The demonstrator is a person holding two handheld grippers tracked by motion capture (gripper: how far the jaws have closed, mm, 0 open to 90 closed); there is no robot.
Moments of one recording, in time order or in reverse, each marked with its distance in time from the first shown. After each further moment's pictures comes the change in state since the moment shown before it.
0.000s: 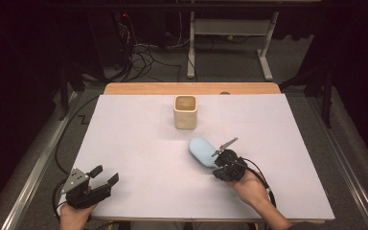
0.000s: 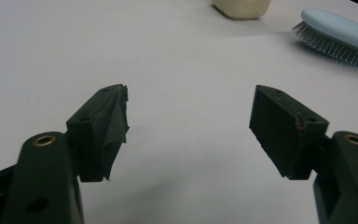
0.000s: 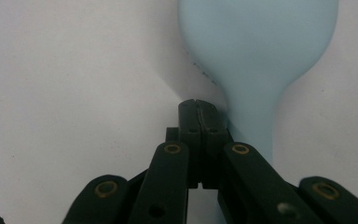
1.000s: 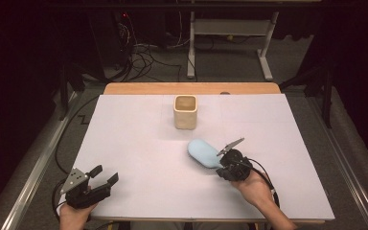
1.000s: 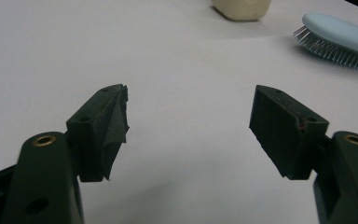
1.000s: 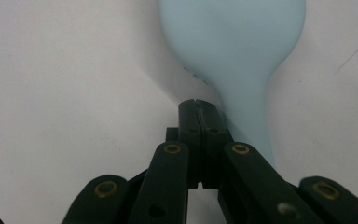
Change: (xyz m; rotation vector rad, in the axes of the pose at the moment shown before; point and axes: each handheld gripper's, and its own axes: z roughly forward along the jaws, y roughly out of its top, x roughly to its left) left arm 0.000 0.000 -0.001 -0.003 -0.001 -0.001; right arm -0.007 -0.008 -0.007 -0.040 -0.007 0.003
